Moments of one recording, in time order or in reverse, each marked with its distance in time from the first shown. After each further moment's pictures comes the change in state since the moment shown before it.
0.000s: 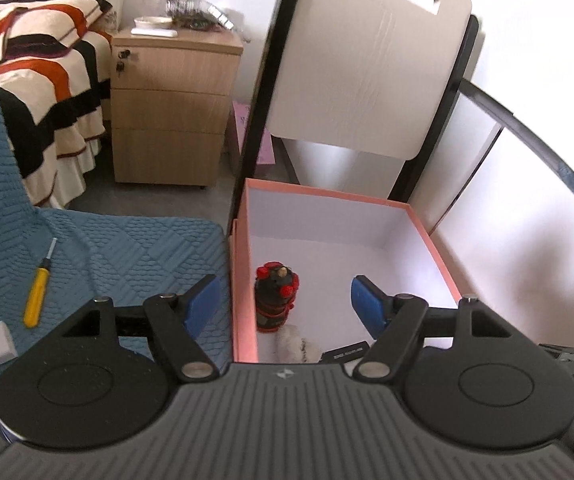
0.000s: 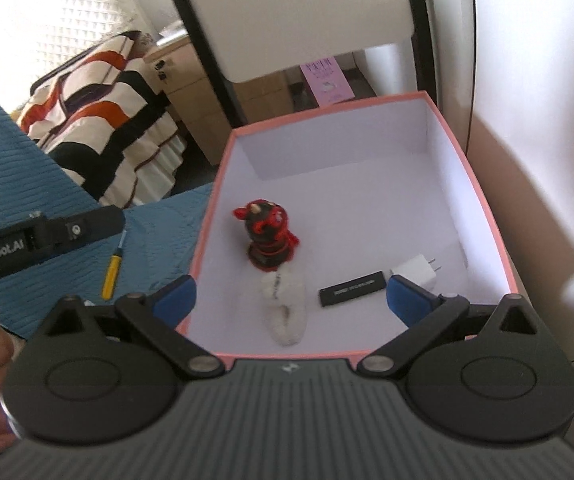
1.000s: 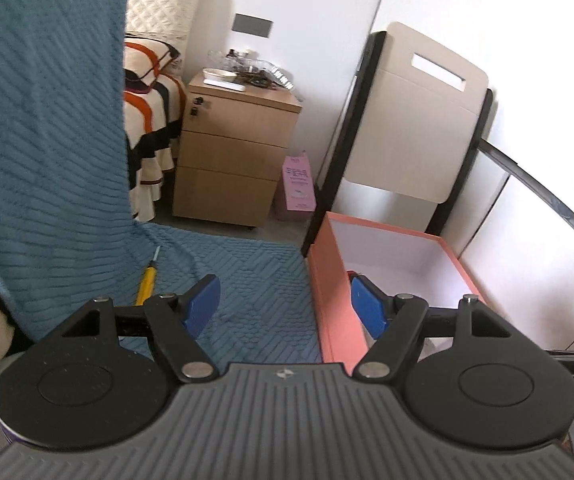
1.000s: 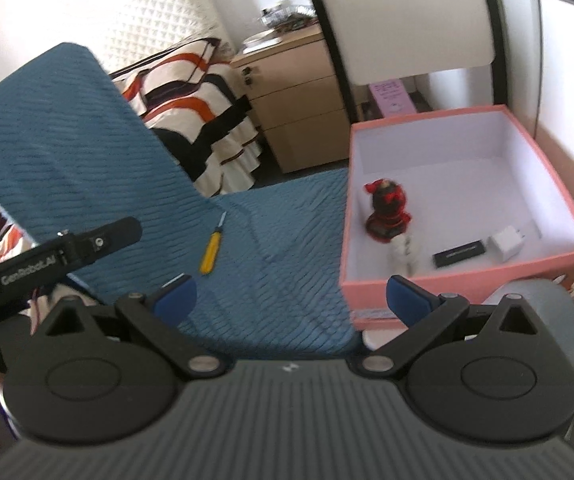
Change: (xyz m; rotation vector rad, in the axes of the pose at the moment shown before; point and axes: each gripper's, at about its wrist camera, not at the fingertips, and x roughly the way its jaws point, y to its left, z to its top) left arm -0.156 0.110 -0.071 -0.052 -0.178 0.068; right arm -0.057 0.117 -0.080 -0.070 -0.075 0.129
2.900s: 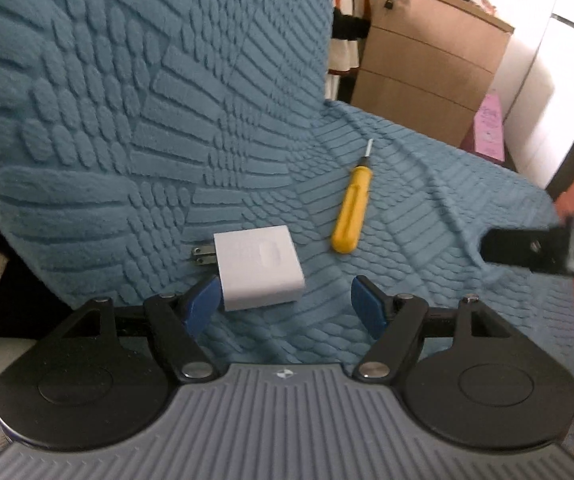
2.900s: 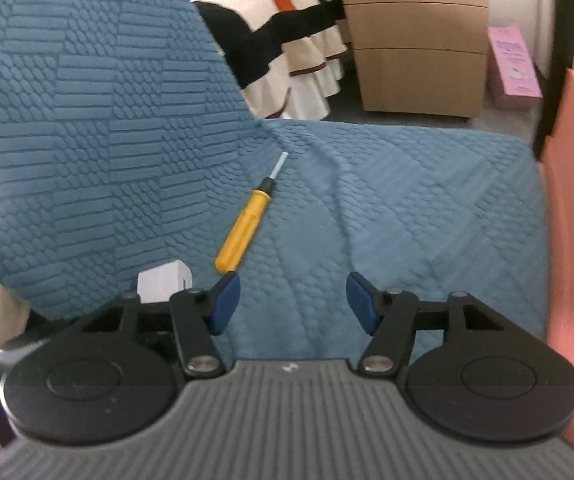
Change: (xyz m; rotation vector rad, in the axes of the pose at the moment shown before) left arm 0.215 0.183 -0.083 -0.193 0.213 0.458; right arm 0.290 0.086 0.017 -0.253 0.225 0.130
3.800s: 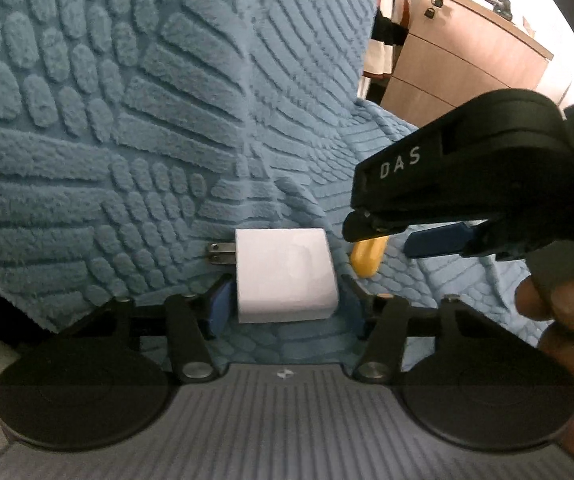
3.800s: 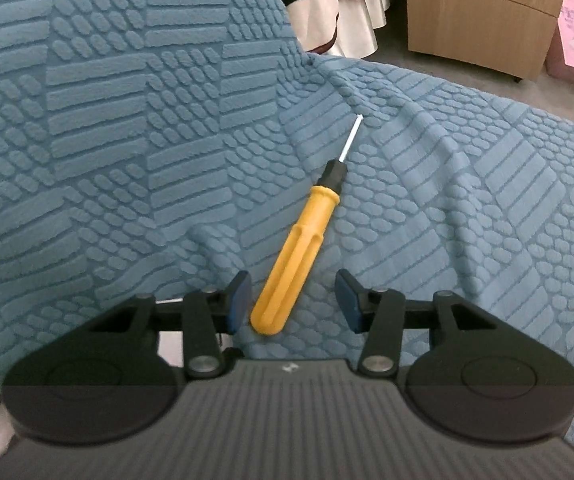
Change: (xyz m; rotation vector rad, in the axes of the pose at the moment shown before) left arm 0.041 0.003 -0.003 -0.136 -0.001 0.021; right arm 0.127 0.048 0.045 -0.048 0.249 0.006
